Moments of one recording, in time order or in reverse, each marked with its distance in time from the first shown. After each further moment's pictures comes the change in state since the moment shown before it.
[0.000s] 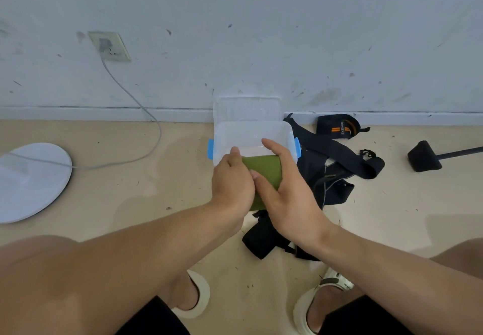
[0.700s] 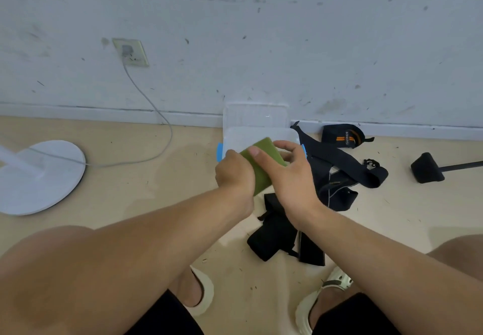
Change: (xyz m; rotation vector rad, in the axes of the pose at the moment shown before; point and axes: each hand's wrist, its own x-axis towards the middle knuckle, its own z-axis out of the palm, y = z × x) left_hand 0.001 0.016 -0.010 -0.290 0.099 -0.244; right_hand 0.022 -0.021 0.020 0.397 0.180 0.218
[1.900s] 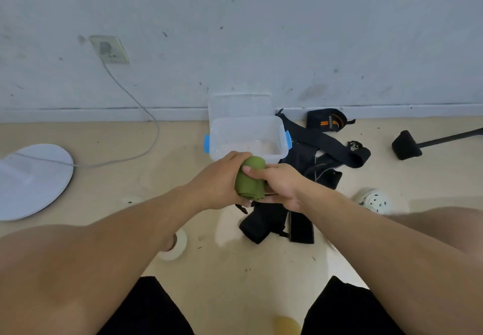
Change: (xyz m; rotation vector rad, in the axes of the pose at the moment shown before) left_hand 0.067 -0.035 -0.040 1.424 -0.581 0.936; right_hand 0.017 0.043 -0.043 -0.097 -0.223 0.438
